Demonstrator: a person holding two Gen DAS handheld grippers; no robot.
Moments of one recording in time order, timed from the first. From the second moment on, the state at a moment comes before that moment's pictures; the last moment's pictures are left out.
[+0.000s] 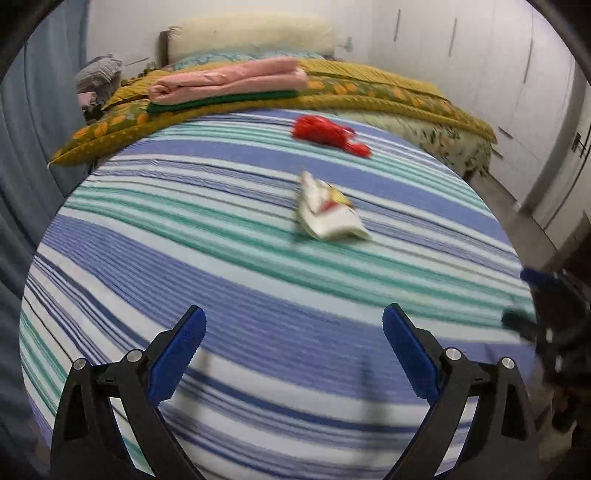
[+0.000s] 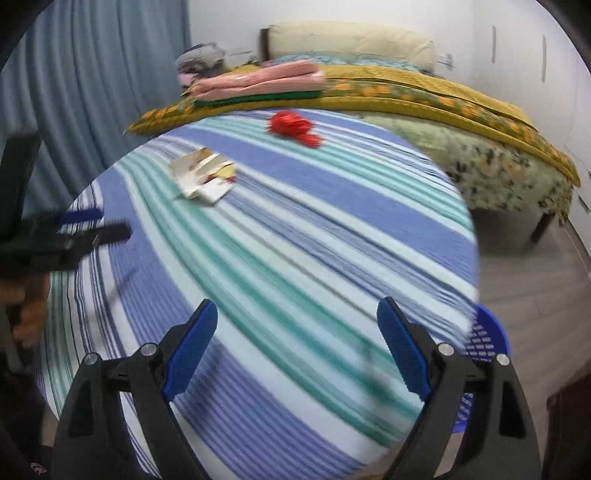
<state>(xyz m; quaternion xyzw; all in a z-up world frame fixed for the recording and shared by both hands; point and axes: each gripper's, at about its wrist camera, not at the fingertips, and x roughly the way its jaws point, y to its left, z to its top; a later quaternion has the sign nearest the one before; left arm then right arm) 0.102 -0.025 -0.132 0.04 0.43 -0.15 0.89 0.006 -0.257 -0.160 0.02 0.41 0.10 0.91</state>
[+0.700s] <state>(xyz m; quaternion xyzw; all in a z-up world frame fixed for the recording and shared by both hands) 0.185 -0.064 -0.142 0.05 0.42 -0.19 0.89 0.031 -0.251 -0.174 0.01 0.43 0.09 0.90</state>
